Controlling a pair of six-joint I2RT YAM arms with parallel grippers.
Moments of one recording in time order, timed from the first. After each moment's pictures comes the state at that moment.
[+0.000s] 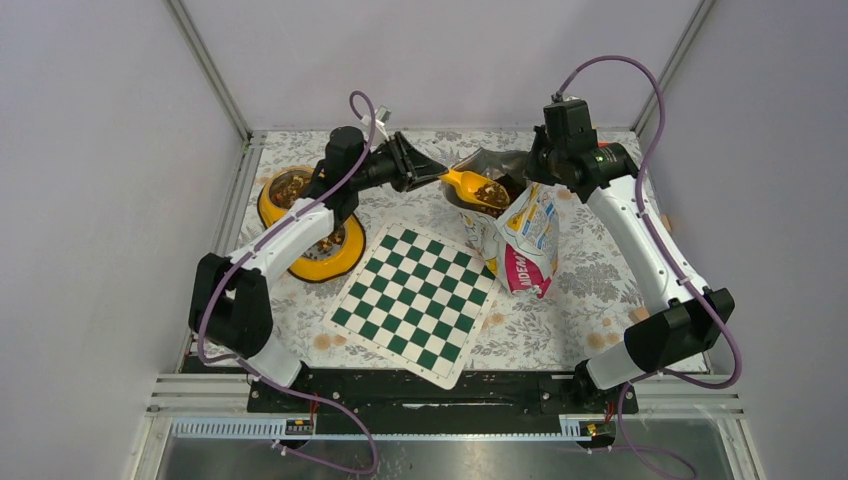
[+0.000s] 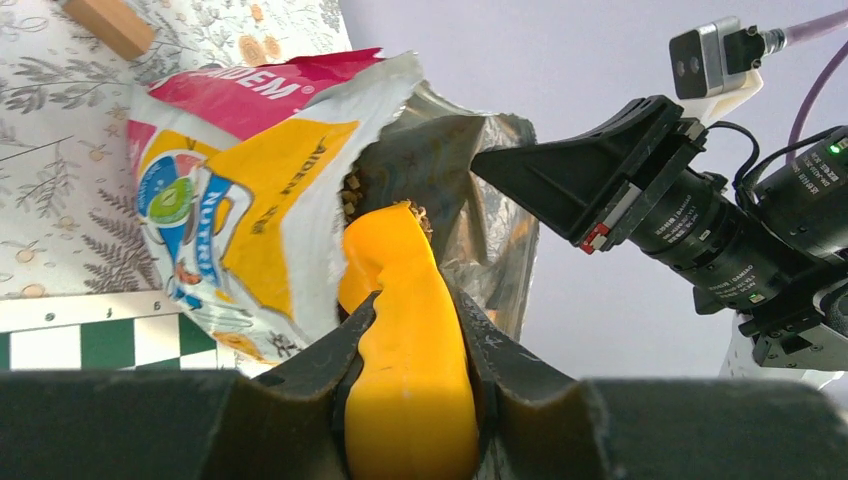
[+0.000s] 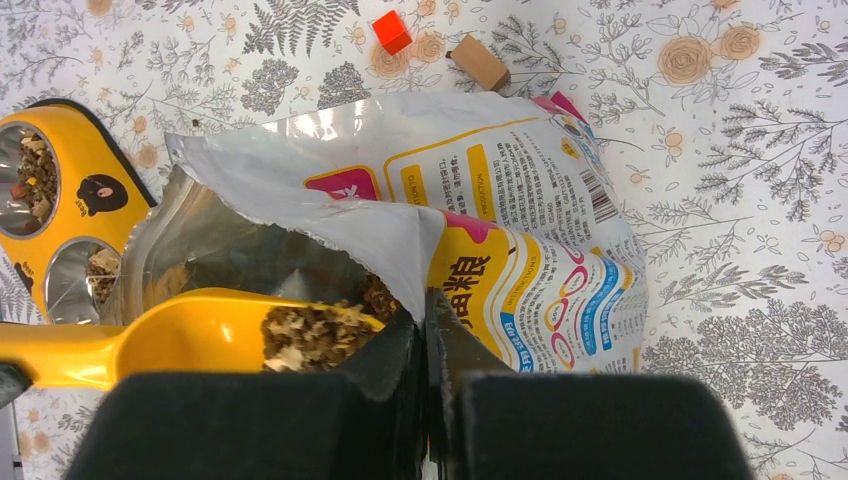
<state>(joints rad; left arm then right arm) -0.42 1.60 1.26 0.17 0.66 -1.07 0.34 1.51 1.64 -0.85 0.15 0.50</state>
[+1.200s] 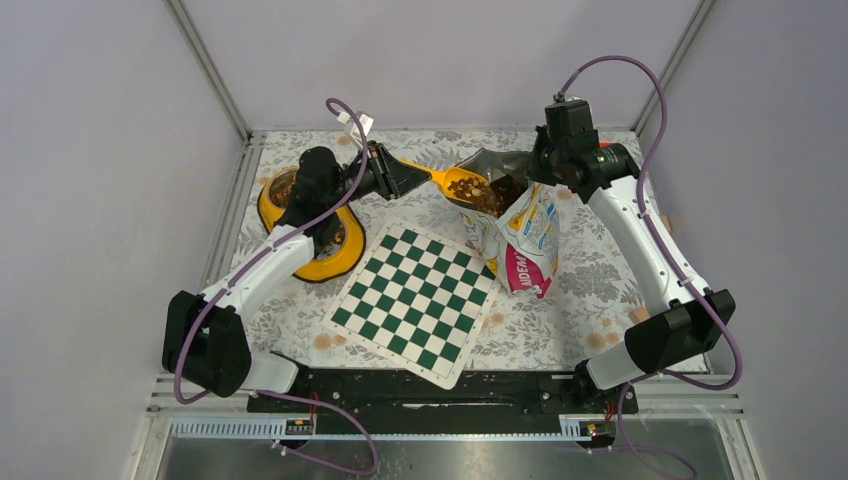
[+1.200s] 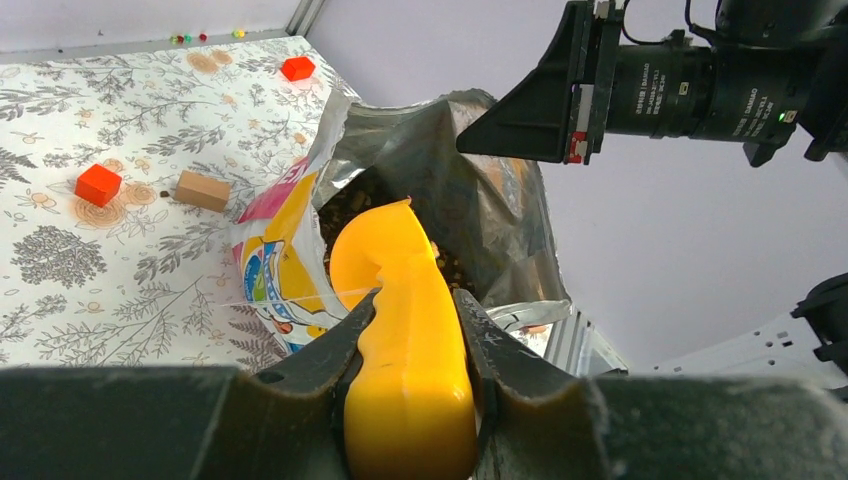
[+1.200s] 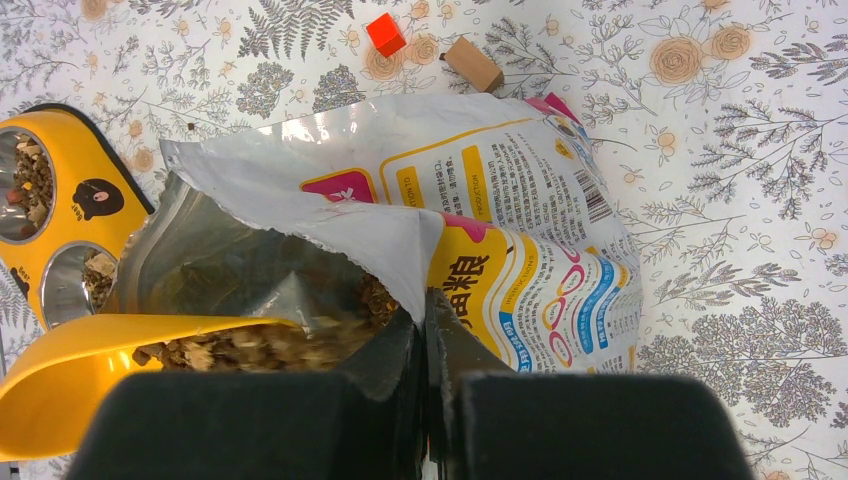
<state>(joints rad) -0.38 1.37 1.04 0.39 0.65 -0.68 0.34 1.51 1.64 -0.85 0.16 0.50</state>
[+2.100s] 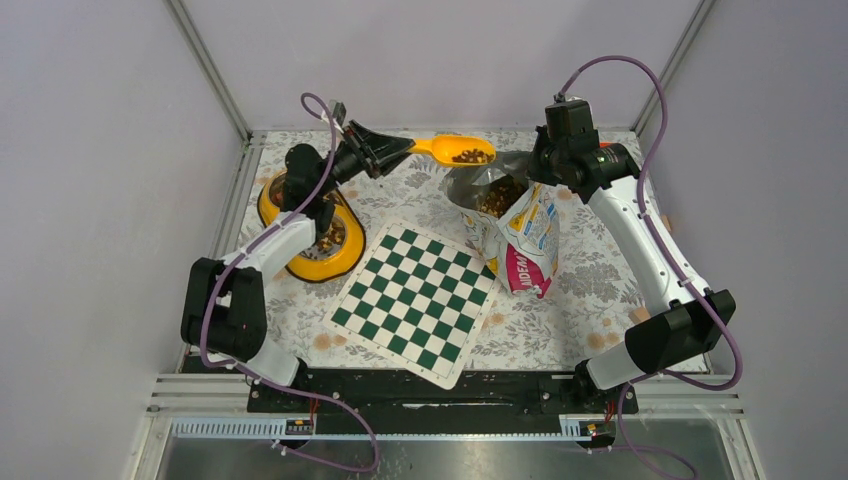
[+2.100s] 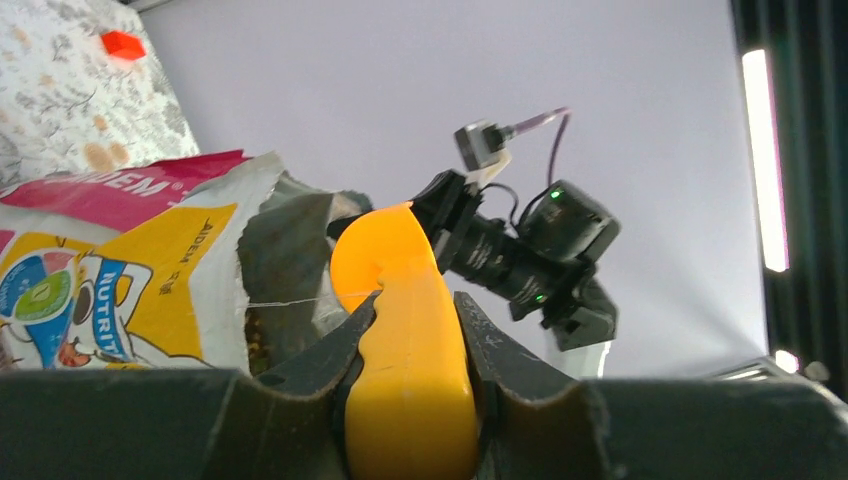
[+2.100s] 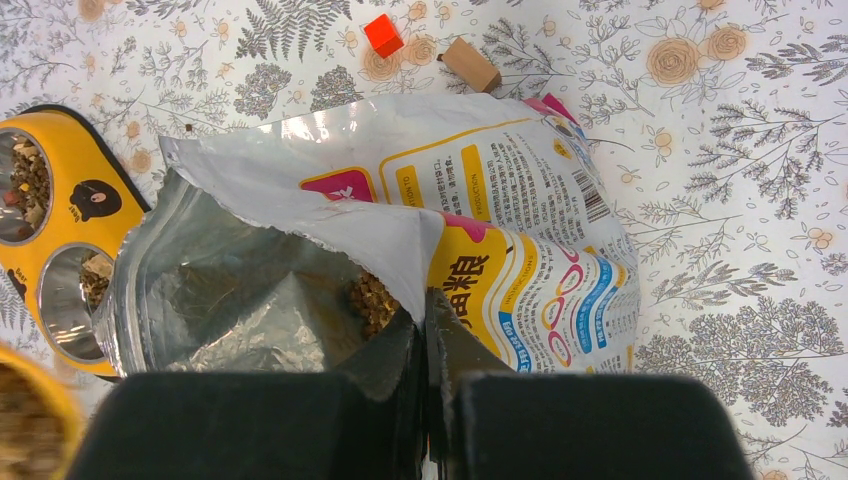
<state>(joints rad) -0.27 1.55 1.04 0.78 0.72 -1.47 0.34 1.51 1.64 -0.85 0.17 0.49</state>
